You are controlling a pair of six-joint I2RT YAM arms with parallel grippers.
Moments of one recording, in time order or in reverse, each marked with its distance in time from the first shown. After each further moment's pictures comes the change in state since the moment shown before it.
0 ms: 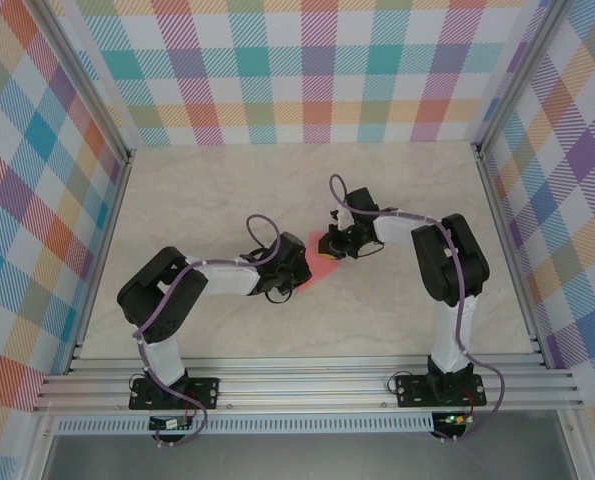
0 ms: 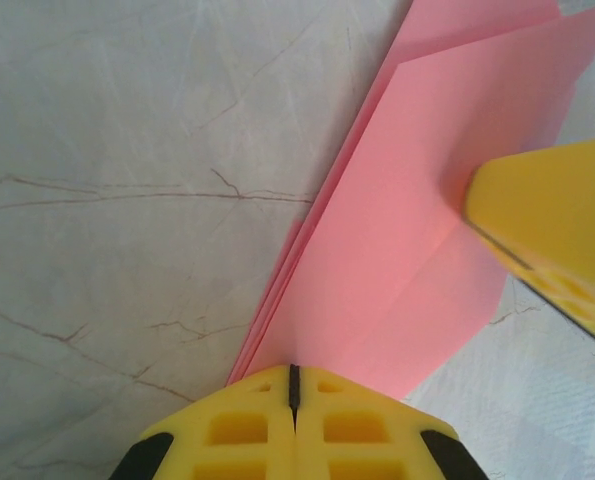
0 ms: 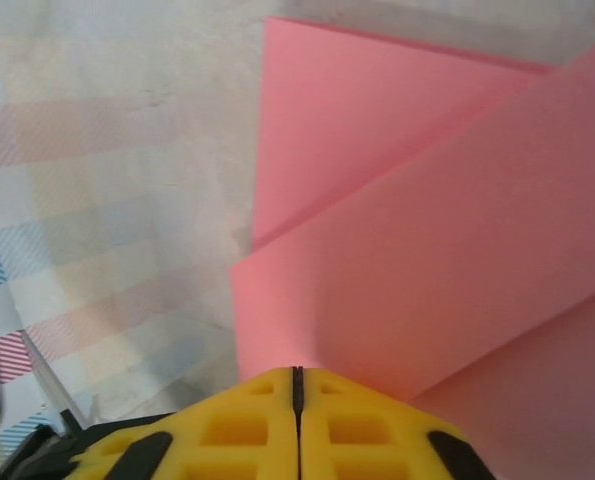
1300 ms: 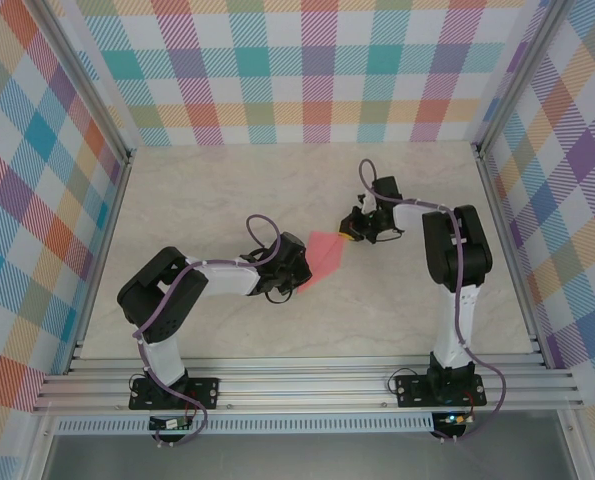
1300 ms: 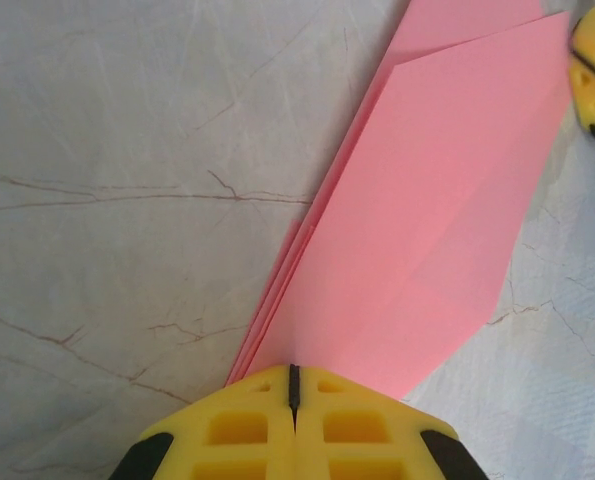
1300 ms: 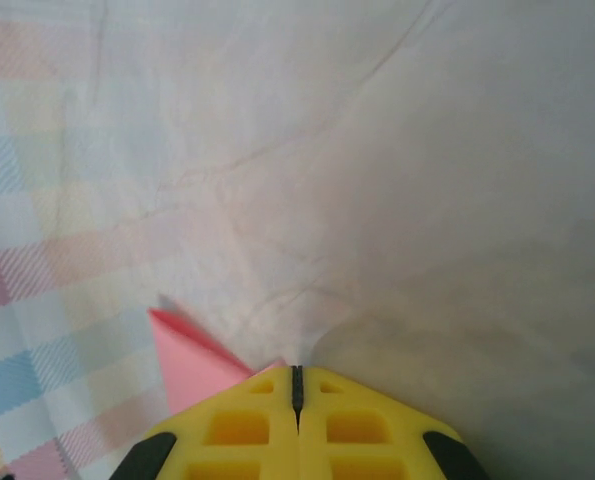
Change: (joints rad) left arm -0.006 0.001 -0.002 0.008 0.001 0.000; right arm -0.190 0.112 0.101 0.057 0.026 0.038
